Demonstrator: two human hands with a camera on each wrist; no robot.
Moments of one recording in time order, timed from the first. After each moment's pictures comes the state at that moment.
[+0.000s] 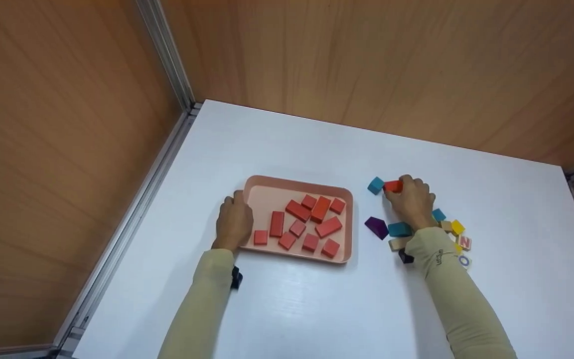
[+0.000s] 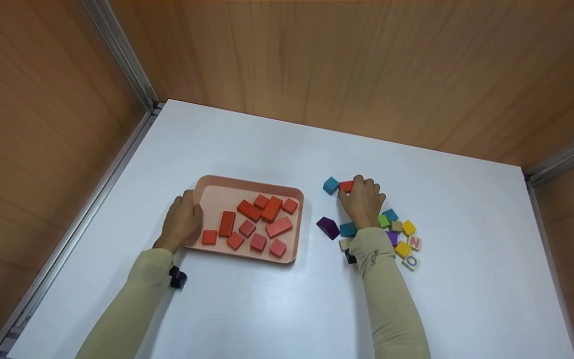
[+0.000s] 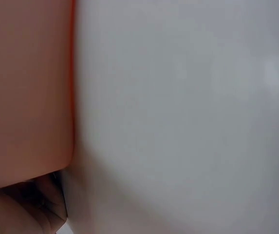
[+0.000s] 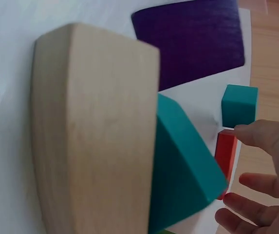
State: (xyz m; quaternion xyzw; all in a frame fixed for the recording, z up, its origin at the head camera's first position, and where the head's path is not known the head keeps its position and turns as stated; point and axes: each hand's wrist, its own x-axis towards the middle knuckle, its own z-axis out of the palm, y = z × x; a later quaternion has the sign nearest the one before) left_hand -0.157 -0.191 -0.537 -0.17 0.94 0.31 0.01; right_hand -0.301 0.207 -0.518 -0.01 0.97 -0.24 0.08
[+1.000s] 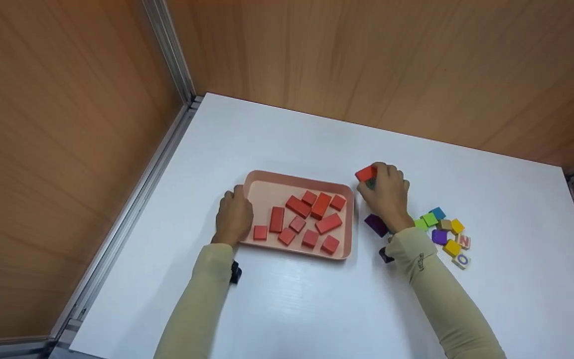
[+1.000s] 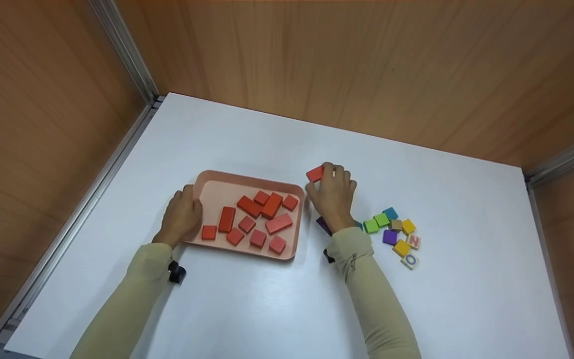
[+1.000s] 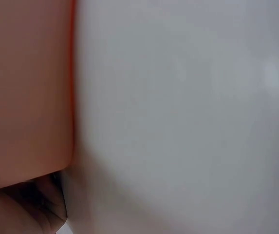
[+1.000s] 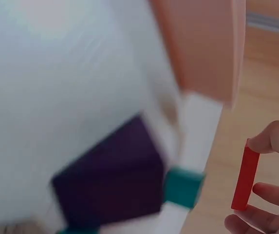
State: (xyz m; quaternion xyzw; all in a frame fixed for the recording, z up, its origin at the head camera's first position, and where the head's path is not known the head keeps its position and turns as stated) left_hand -0.156 -0.190 -0.531 -0.17 0.93 0.32 0.01; right_hand -0.274 0.139 -0.490 -0.10 0.97 -0.24 -0.02
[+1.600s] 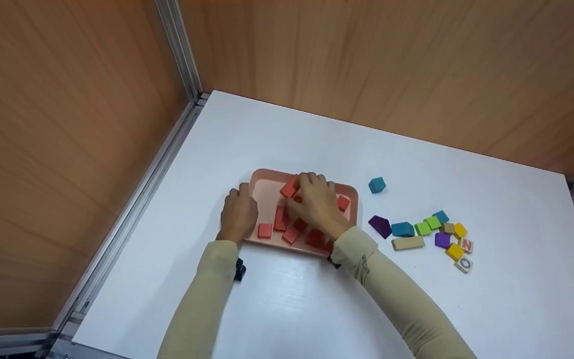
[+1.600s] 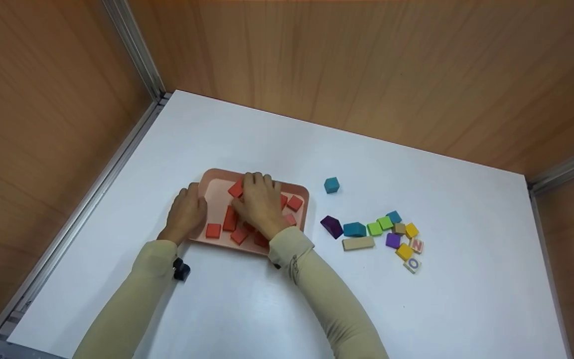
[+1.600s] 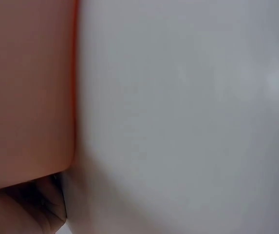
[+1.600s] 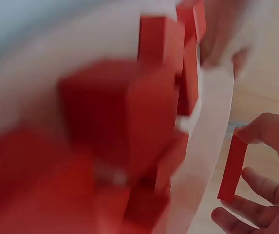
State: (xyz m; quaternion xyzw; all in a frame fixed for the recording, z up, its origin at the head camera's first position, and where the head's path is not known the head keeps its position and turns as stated) left_hand -0.161 -0.179 -0.526 -0.18 0.93 0.33 0.02; right_hand -0.223 0.013 -0.473 -0.27 0.94 -0.22 0.04
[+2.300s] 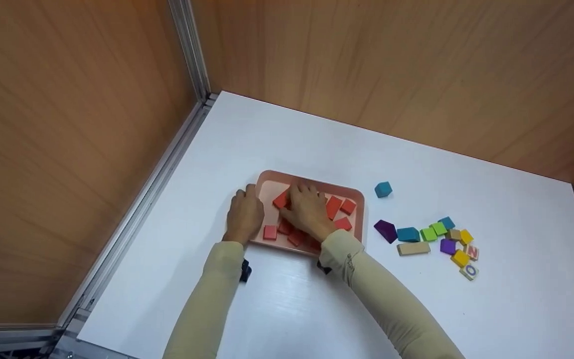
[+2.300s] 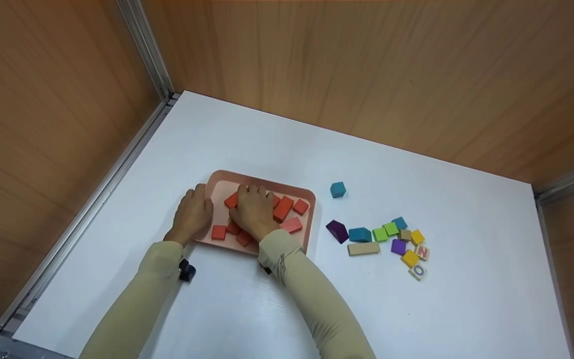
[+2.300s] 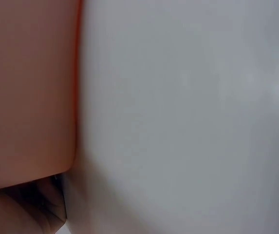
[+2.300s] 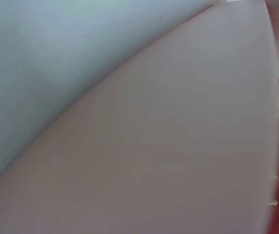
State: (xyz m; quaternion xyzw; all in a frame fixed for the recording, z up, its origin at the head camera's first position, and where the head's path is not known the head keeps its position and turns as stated) left_hand -0.159 -0.182 -0.523 -0.18 0.93 0.32 0.03; right_hand -0.219 -0.023 -0.499 -0.28 0.94 -0.17 0.10
